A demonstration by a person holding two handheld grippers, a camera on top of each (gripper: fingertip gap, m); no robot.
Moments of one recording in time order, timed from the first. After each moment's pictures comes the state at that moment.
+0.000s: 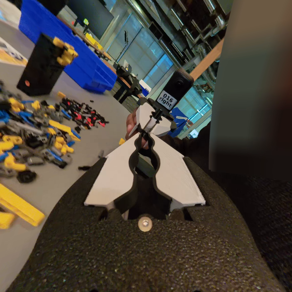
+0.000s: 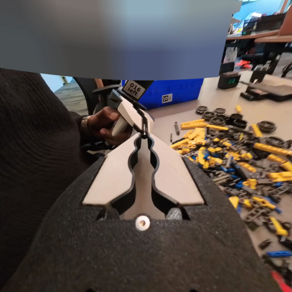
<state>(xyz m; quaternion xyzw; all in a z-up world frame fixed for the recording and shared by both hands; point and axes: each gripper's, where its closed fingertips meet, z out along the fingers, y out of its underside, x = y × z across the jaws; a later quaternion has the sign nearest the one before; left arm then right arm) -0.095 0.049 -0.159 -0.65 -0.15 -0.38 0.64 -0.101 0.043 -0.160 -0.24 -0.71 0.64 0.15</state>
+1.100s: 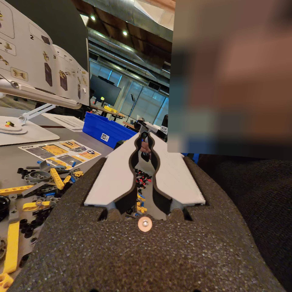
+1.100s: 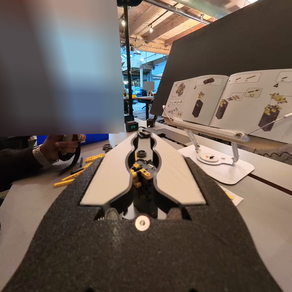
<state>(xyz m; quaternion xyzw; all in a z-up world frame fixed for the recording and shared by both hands) -0.246 0.034 -0.105 -0.56 -0.10 -0.25 0.78 -0.205 0.256 -0.097 -0.31 -0.57 0.68 0.35</state>
